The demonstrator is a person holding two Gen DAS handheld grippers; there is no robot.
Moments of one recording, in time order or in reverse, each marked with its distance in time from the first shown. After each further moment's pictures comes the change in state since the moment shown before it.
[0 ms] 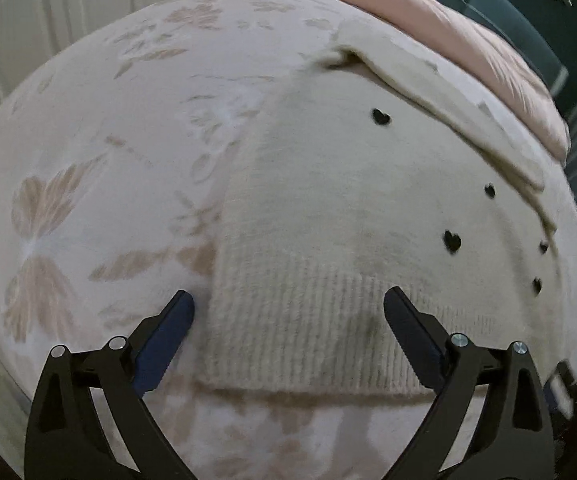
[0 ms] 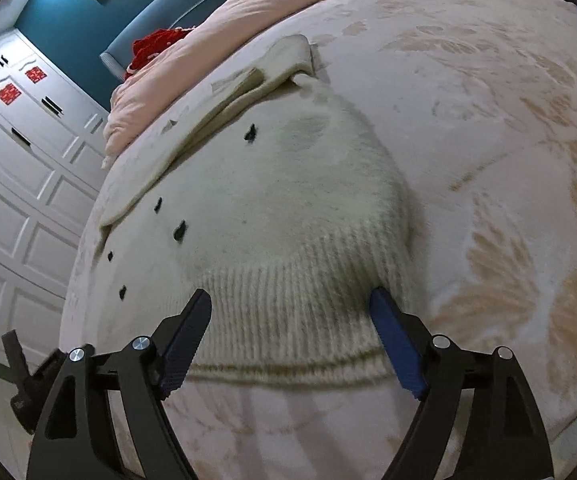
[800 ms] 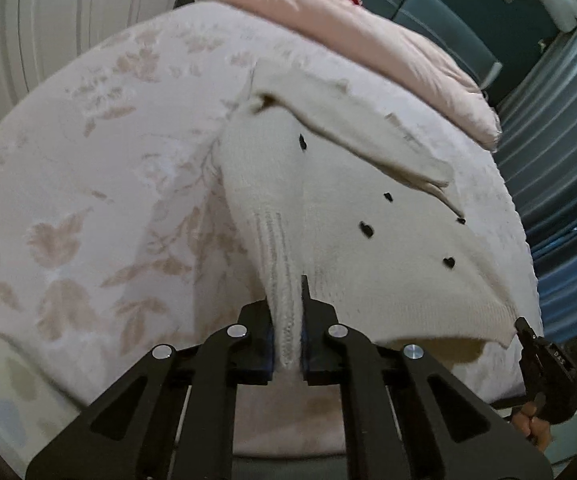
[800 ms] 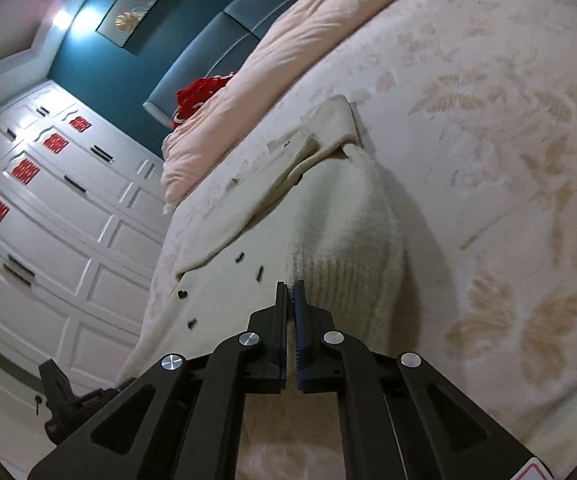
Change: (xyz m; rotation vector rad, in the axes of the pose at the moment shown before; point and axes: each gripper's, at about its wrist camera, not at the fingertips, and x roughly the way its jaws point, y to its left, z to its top) left arm -0.111 -0.010 0.004 0.078 -0.020 -0.241; right arm -0.103 0.007 0.019 0.064 -0.106 0.202
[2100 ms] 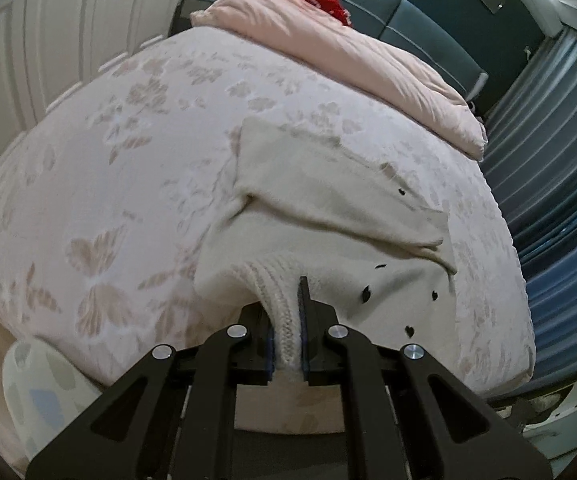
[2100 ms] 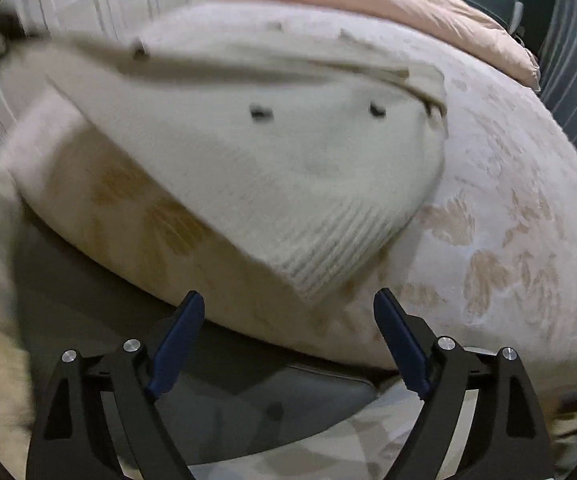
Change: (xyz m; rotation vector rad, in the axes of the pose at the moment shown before) left arm -0.052 -0.004 0.010 0.019 -0.054 -0.023; right arm 0.013 0.045 -0.154 -0.799 0.363 -0.449
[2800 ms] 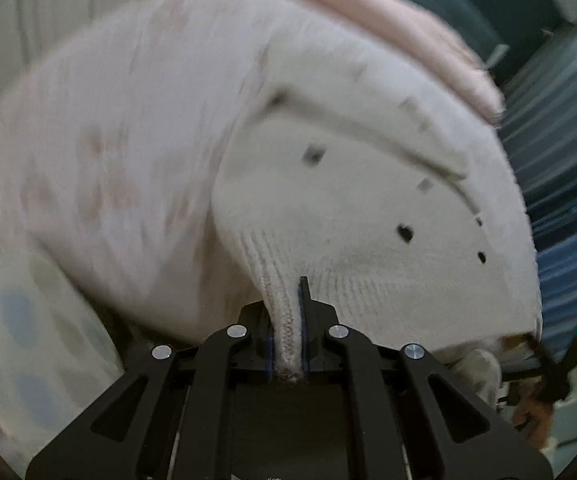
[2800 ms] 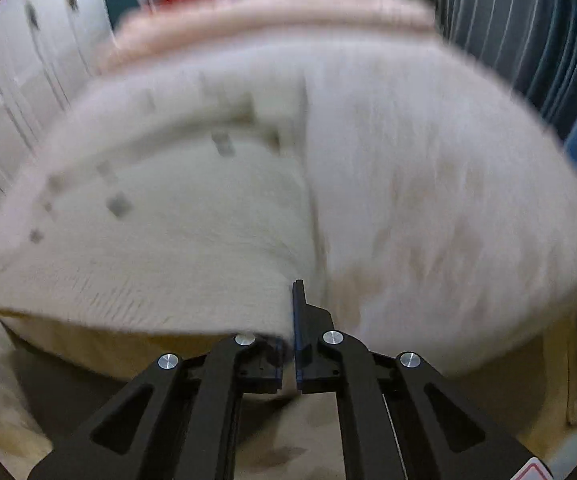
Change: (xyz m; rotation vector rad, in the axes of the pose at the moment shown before) left arm 0.043 0.038 -0.095 -0.083 0.213 0.040; right arm -0.022 -0.126 0.006 0.389 -0.017 -0.043
